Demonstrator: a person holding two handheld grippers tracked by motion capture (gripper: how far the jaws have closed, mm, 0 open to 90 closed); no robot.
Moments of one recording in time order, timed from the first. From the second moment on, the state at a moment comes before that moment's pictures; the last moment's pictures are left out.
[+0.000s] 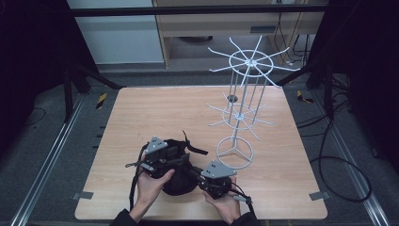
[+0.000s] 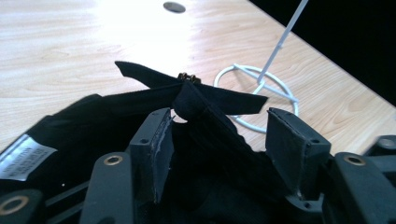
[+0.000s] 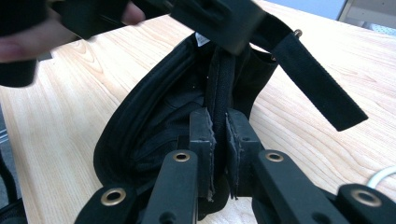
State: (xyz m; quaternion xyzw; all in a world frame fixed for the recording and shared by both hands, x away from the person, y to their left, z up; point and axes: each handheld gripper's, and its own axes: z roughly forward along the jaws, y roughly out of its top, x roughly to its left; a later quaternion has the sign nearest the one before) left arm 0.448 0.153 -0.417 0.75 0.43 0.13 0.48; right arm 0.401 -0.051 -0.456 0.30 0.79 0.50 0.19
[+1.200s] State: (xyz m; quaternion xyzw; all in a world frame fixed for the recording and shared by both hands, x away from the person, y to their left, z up) left arm 0.446 0.163 -0.424 0.75 0.45 0.10 0.48; right arm 0.391 -0.062 -0.445 0.27 0.79 0.54 0.14
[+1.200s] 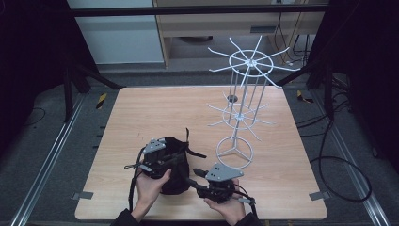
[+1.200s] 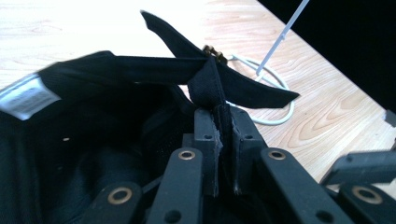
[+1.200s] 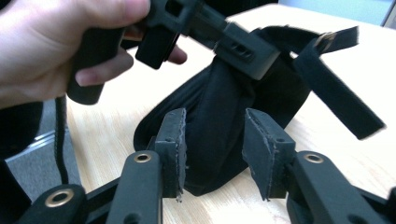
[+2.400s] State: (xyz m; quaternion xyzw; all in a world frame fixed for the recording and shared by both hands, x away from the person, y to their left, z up) left arm 0.408 0.180 -0.365 0.71 0.37 0.12 0.59; right arm 0.397 -0.079 -0.449 0.29 0.78 0.54 0.13
